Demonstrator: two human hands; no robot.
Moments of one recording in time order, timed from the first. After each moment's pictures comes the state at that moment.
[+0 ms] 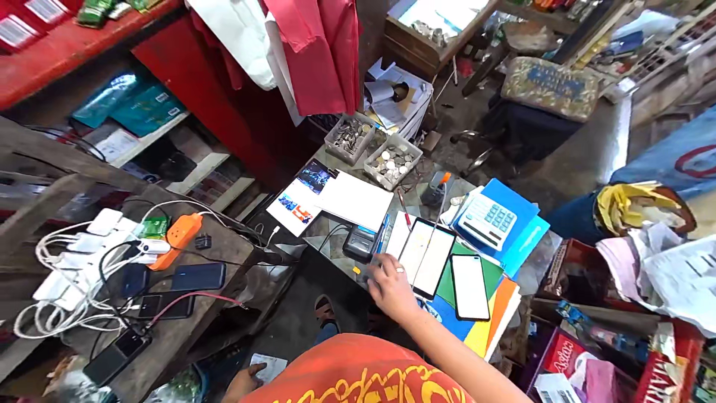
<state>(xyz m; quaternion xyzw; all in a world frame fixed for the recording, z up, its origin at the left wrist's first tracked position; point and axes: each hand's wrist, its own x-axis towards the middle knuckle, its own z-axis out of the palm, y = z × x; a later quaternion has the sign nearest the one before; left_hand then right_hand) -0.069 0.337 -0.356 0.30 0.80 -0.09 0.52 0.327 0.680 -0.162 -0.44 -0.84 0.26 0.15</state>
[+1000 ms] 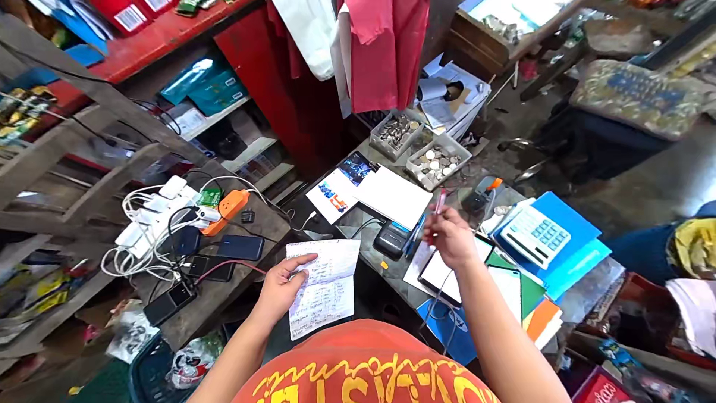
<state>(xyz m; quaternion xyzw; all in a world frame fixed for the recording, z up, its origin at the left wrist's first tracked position) 0.028 0.563 -0.069 0.44 0.68 0.47 0.36 0.324 0.782 -0.096 -0.46 -0.43 0.69 0.34</state>
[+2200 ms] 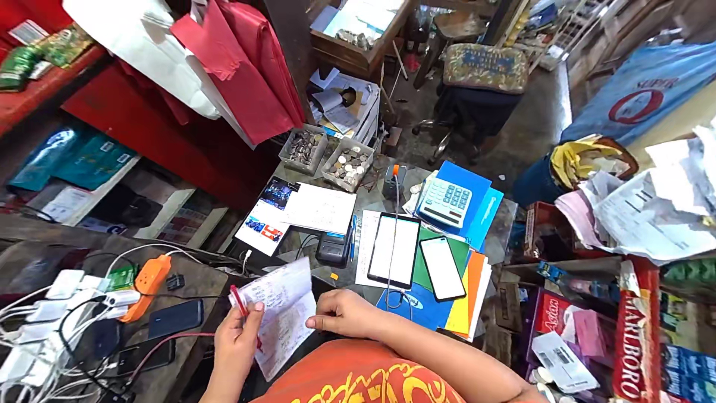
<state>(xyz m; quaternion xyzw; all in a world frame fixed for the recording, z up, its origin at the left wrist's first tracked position) 0.071 0.578 -0.067 0.47 0.69 0.46 0.29 0.306 0.666 -0.088 -0.23 -0.76 0.59 0.17</state>
